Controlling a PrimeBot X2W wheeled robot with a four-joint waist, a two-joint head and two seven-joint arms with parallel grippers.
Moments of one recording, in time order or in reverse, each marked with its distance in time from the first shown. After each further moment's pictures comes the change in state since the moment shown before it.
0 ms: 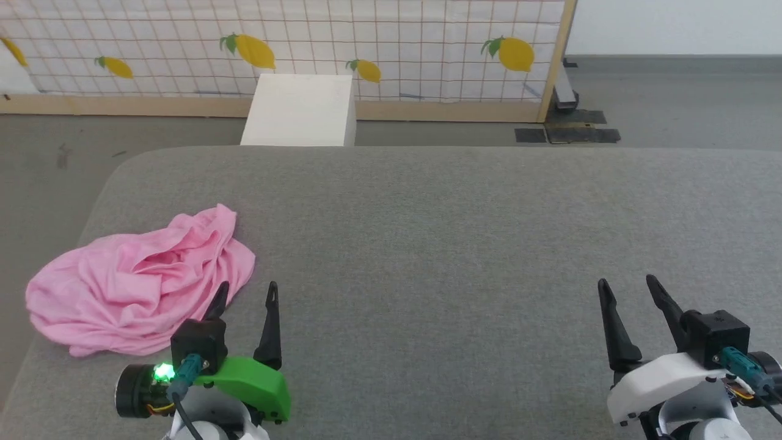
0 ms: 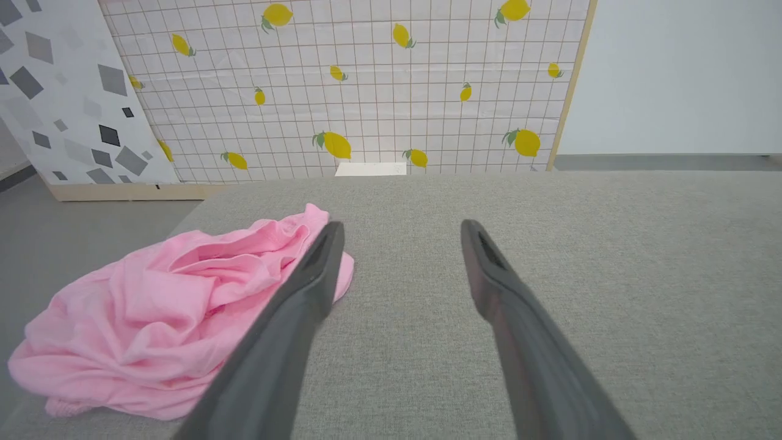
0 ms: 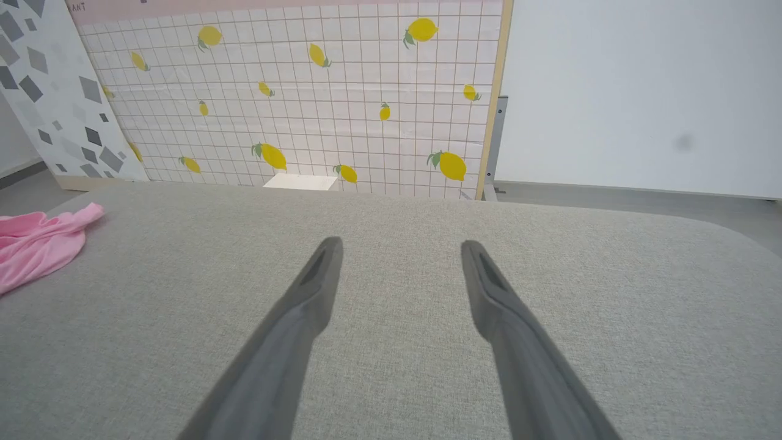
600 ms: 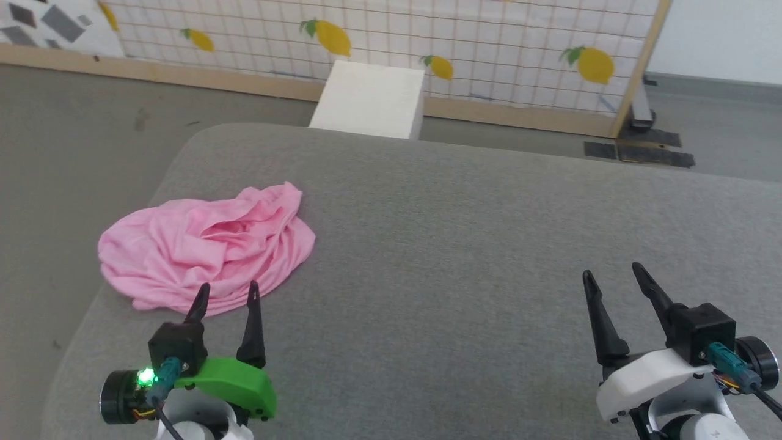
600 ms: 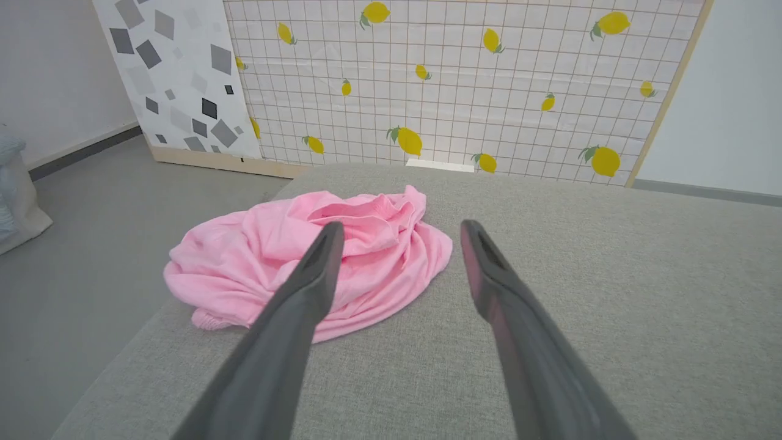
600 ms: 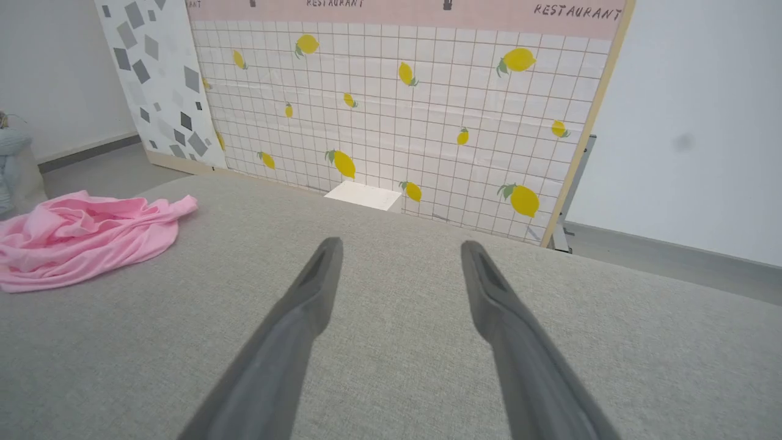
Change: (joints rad) left arm -0.008 0.000 0.045 0.031 -0.025 0.000 -0.036; right arm 0.000 0.000 0.041 -0.066 -0.044 0.000 0.017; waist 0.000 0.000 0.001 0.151
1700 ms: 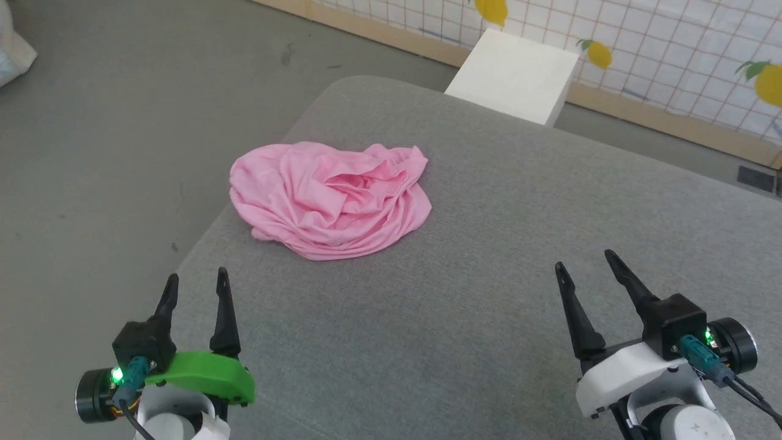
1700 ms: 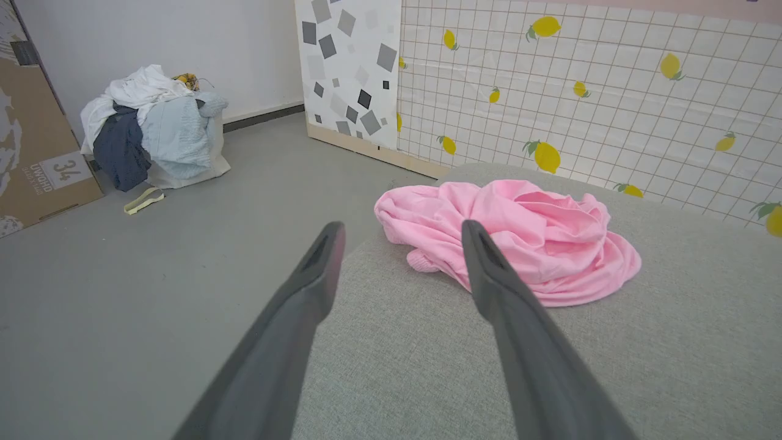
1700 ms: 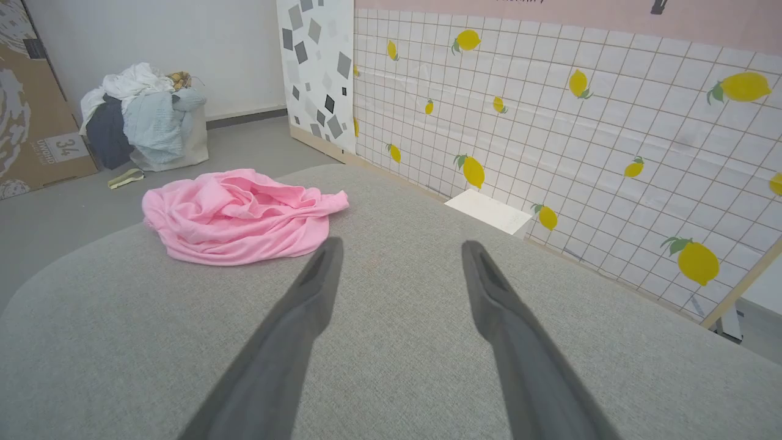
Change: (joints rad) left arm -0.026 0.000 0.074 0.027 -0.038 -0.010 -0.069; right arm -0.021 0.001 0.072 -0.040 -0.045 0.000 0.022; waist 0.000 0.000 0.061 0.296
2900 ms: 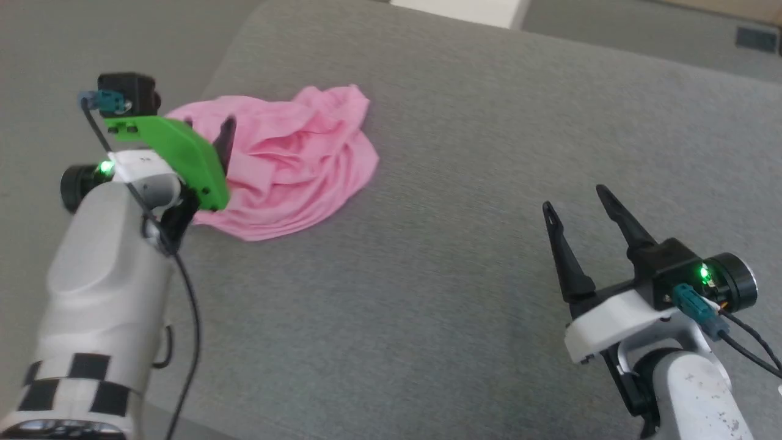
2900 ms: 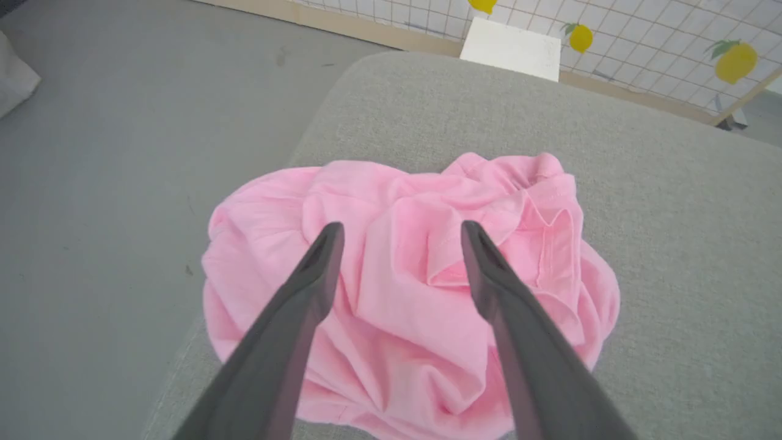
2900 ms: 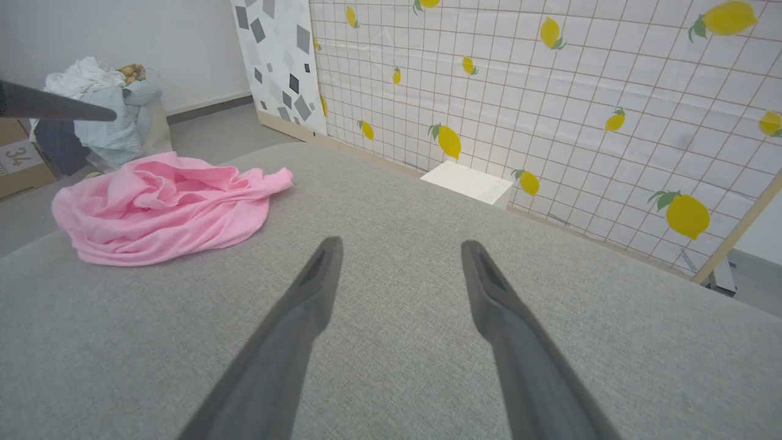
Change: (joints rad) left arm -0.772 0.210 -0.252 0.608 -0.351 -0.091 0.444; right arm -0.143 0.003 0.043 -0.036 -0.036 0.000 0.034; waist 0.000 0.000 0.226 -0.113
